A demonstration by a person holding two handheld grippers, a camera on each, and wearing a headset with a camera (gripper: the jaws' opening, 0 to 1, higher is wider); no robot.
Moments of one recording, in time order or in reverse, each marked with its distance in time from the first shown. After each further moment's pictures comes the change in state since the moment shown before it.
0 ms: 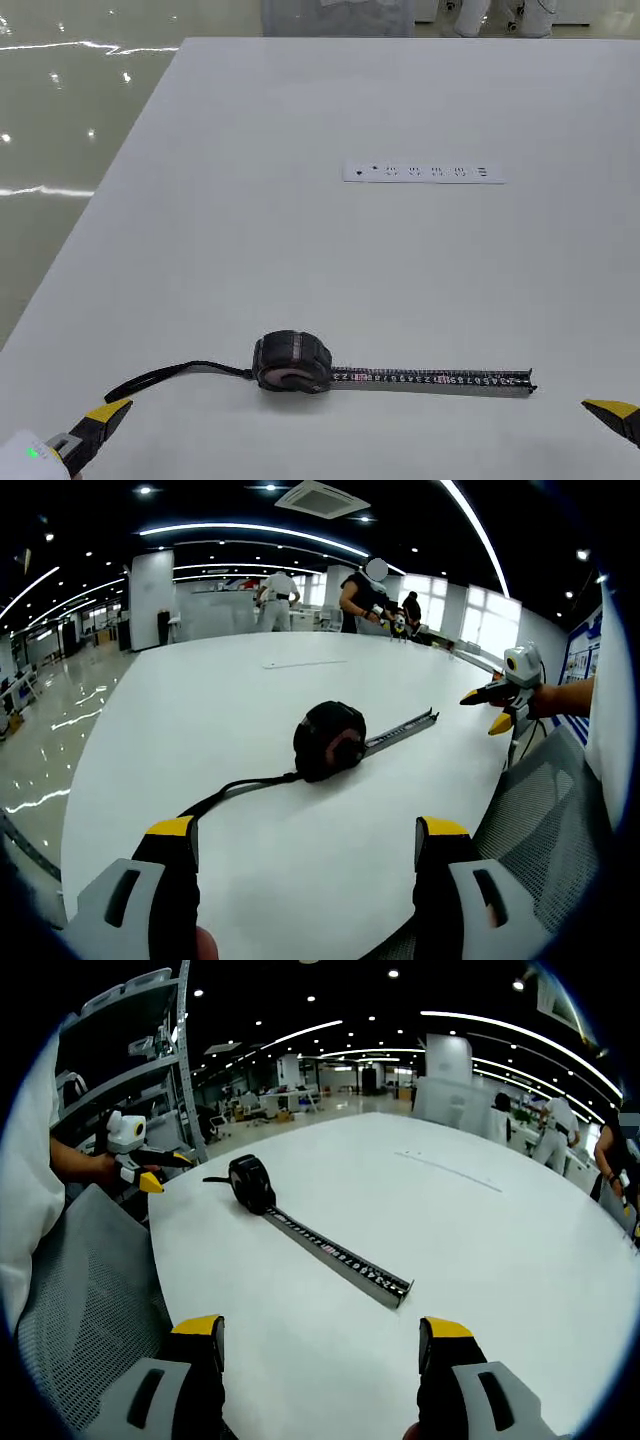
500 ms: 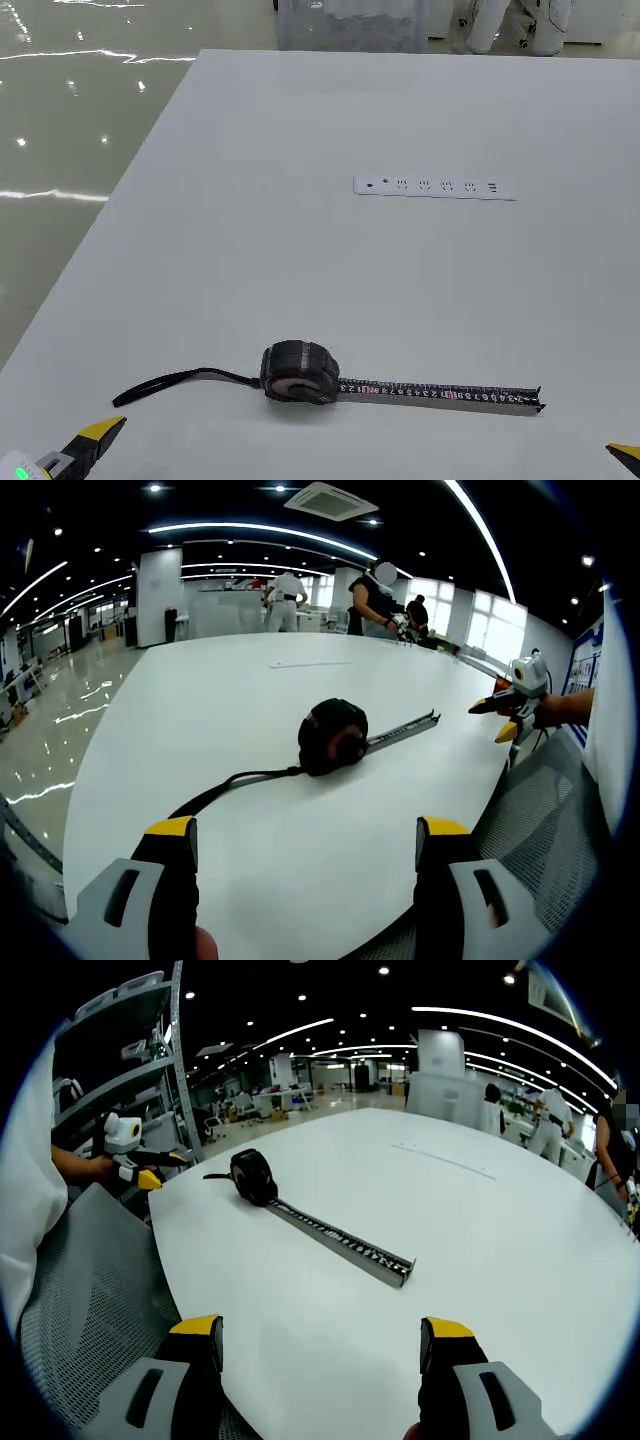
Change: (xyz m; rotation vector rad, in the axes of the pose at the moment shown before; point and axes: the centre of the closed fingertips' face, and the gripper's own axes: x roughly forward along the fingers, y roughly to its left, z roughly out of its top) left arm -0.009 0.002 -0.004 -0.023 -0.005 0.017; right arm -0.007 0.006 -0.013 0.028 0.012 -0.011
